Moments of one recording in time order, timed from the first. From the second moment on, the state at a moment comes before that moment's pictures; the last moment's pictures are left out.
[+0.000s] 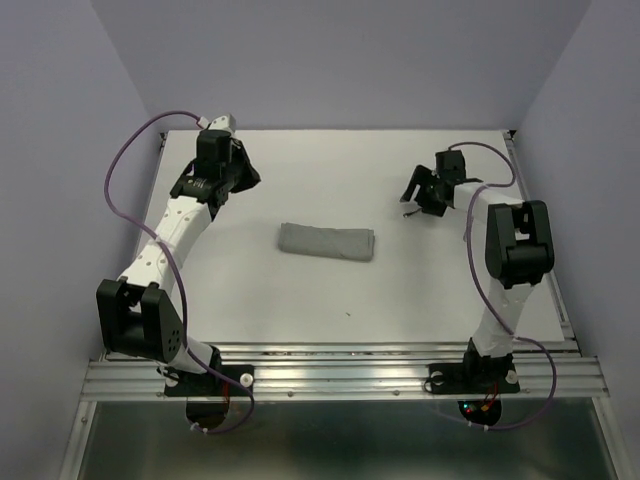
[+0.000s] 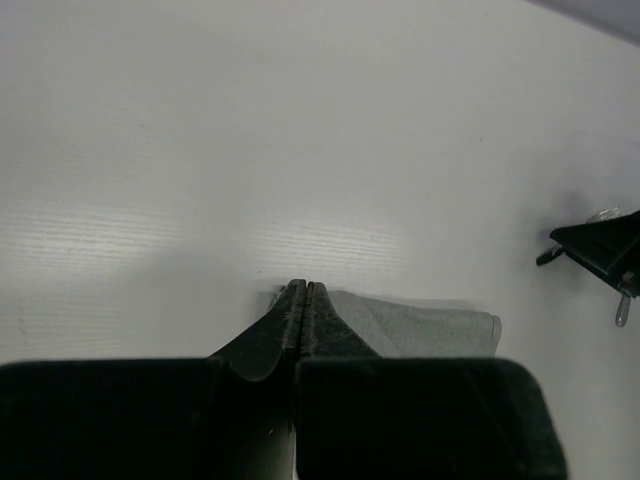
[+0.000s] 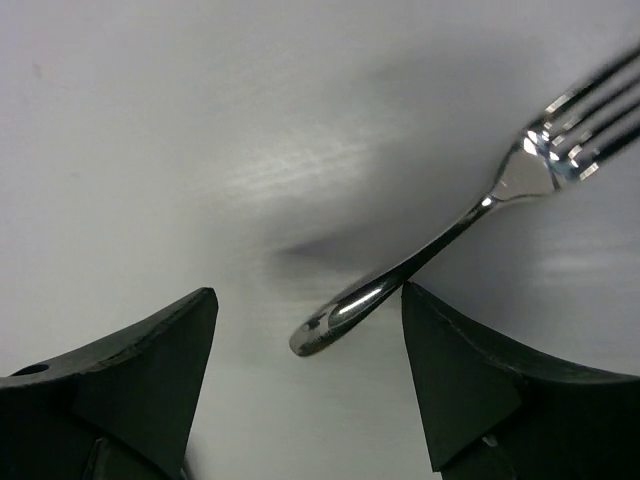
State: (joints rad) left arm -0.22 1.46 1.30 -0.40 0.03 -0.47; right arm 0.09 1.94 1.27 -0.24 -0.10 0.51
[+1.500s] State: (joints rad) left arm -0.23 1.45 1.30 -0.40 0.11 -0.49; right arm 0.14 2.30 1.80 -0.32 0.02 -0.02
